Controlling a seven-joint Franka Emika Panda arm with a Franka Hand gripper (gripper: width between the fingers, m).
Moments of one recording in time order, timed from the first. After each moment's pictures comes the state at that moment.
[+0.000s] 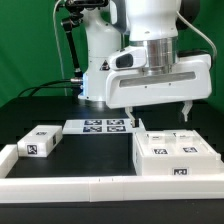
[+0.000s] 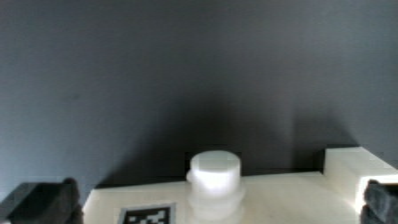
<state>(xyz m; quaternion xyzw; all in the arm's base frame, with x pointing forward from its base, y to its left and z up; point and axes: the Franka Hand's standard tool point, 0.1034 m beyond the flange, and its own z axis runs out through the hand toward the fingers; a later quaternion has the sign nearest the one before) 0.489 0.083 0.060 -1.00 0.03 0.01 0.05</state>
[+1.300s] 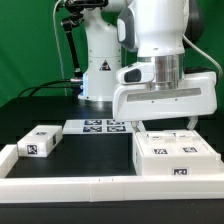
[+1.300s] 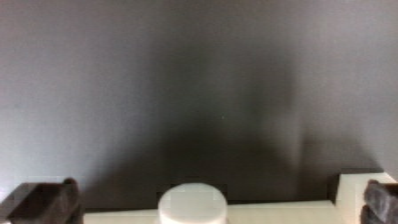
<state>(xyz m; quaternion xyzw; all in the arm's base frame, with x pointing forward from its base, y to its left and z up) 0.491 0.094 0.028 -1.00 0.00 -0.03 0.03</state>
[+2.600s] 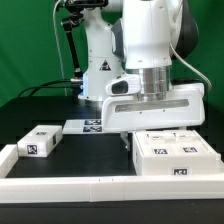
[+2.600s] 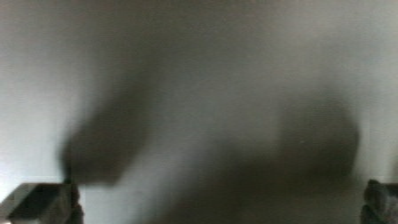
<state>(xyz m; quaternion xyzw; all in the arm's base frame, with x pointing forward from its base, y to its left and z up) 0.488 0.075 0.006 -1.00 0.02 -0.03 0.04</state>
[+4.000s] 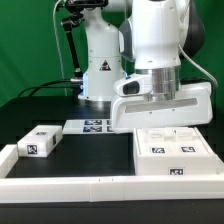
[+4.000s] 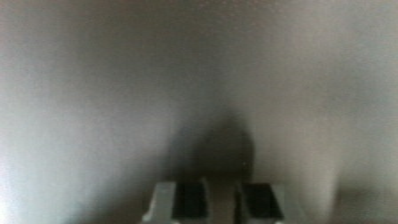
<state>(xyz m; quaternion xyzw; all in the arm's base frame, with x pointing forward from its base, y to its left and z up) 0.484 0.091 0.005 -1.00 -0.02 -0.03 0.04</state>
